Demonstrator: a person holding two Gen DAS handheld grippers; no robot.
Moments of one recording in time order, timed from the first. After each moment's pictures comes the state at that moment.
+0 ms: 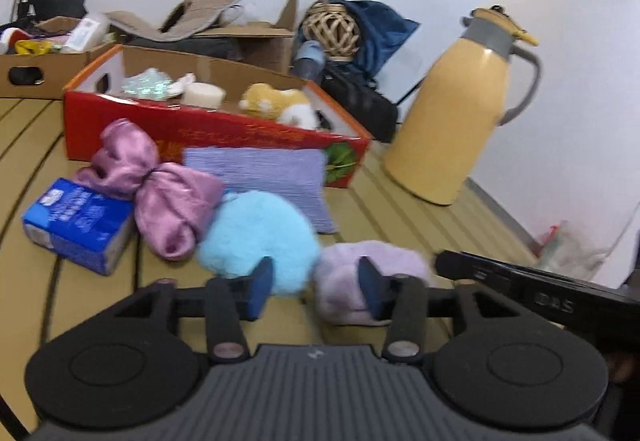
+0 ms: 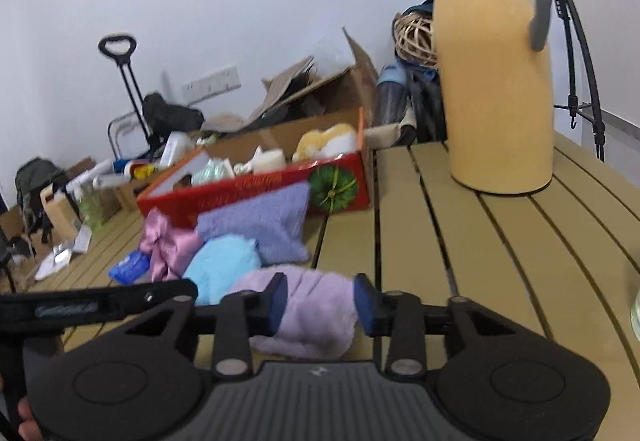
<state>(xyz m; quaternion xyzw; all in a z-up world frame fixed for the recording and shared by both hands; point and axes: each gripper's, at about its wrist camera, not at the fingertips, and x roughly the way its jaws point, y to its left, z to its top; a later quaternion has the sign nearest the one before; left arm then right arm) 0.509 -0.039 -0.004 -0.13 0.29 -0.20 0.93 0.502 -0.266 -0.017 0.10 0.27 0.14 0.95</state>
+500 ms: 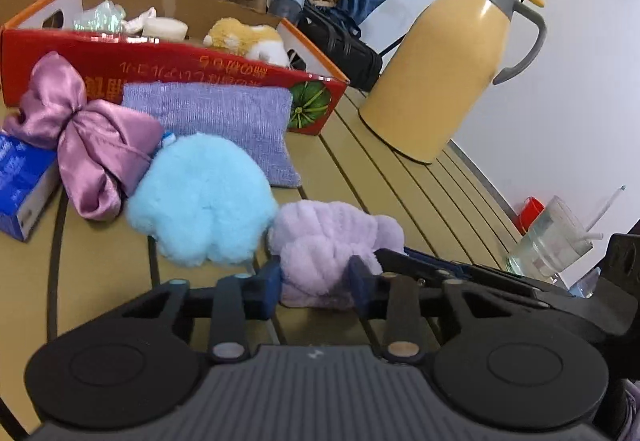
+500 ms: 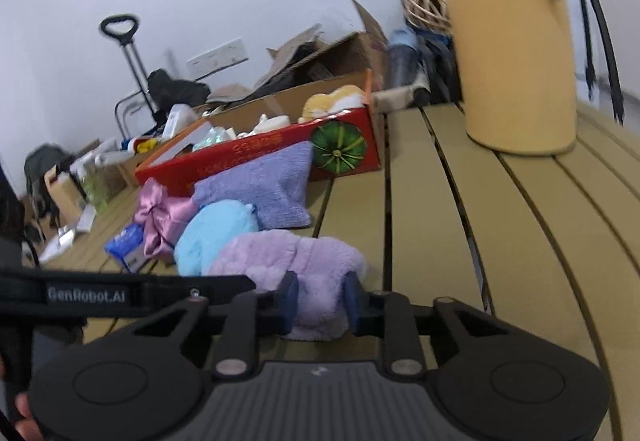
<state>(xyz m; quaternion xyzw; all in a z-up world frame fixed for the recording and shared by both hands) 0.543 -0.067 -0.024 -0.14 0.36 -0.23 0.89 0.518 -0.263 -0.047 0.10 0.30 0.16 0.93</state>
